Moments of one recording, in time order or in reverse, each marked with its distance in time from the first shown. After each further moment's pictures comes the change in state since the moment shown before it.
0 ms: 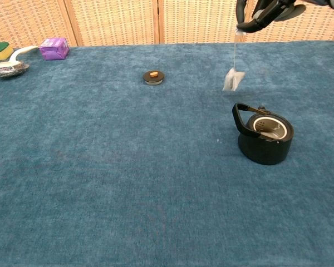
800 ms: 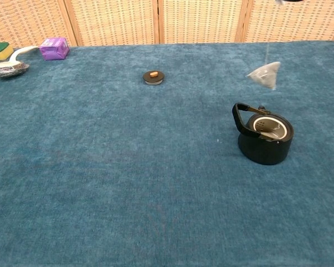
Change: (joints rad) left arm 0.000 -0.006 0.008 0.005 0.019 0.003 -0.012; right arm -0.194 0.211 0.013 -0.241 -0.212 0.094 0.193
